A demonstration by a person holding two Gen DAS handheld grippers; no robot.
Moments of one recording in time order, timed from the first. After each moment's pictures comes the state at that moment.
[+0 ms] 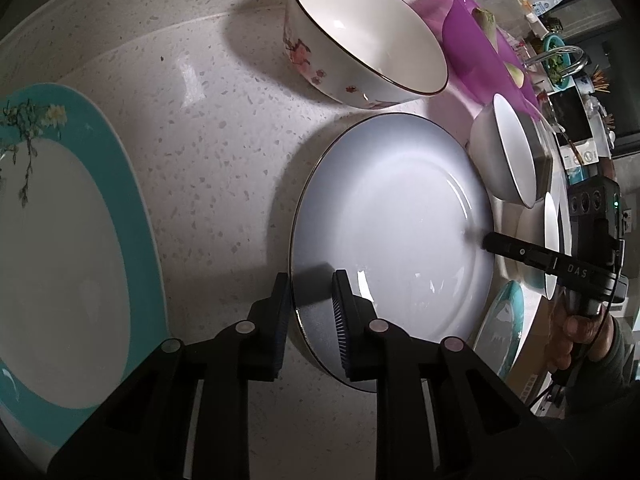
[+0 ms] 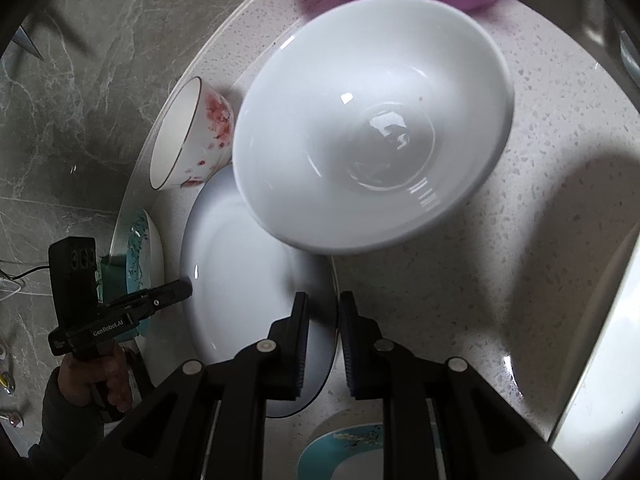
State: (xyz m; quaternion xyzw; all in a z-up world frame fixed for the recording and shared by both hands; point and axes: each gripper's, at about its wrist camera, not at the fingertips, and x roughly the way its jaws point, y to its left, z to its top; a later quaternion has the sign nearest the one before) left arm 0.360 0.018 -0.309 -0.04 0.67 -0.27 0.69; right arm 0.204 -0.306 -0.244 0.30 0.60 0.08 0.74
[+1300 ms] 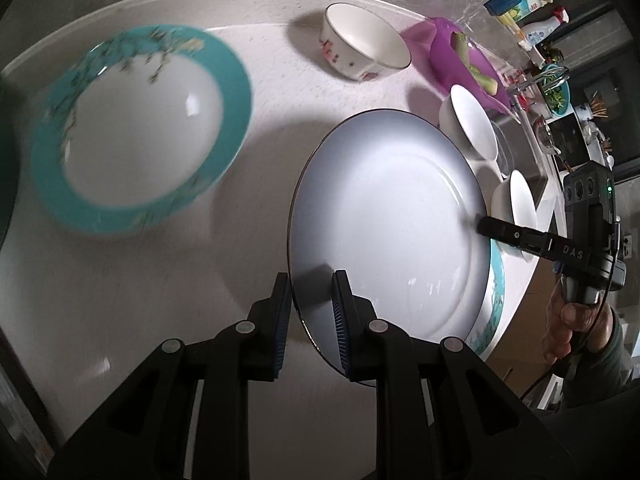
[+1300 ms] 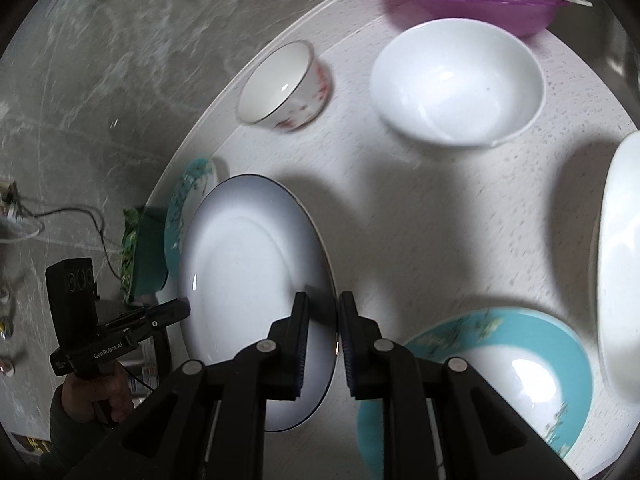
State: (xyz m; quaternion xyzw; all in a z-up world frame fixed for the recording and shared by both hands) left arm 0.231 0.101 -0.229 -0.07 0.64 -0.22 0.73; right arm 0.156 -0.245 -0.192 0.26 0.59 0.14 0.75
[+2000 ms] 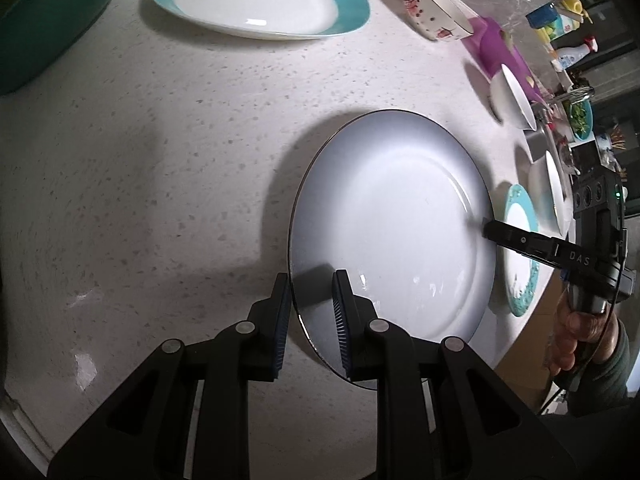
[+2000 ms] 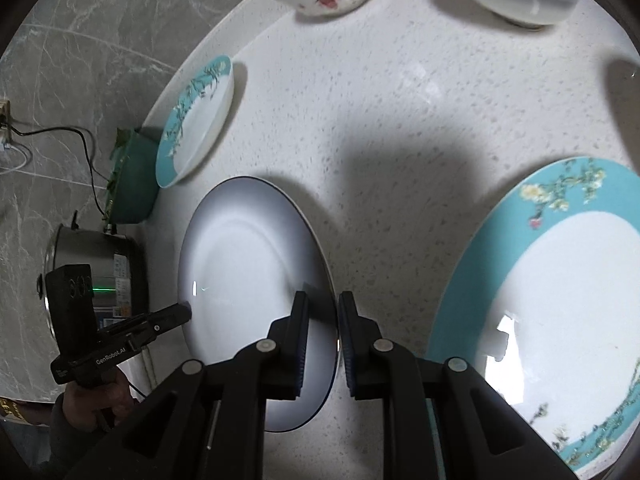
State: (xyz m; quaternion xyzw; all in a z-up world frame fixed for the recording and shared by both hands) left arm 0.121 0.189 -0.292 -0.12 0.65 -0.16 0.74; right arm 0.098 -0.174 -0.248 0.21 0.63 0.17 0.73
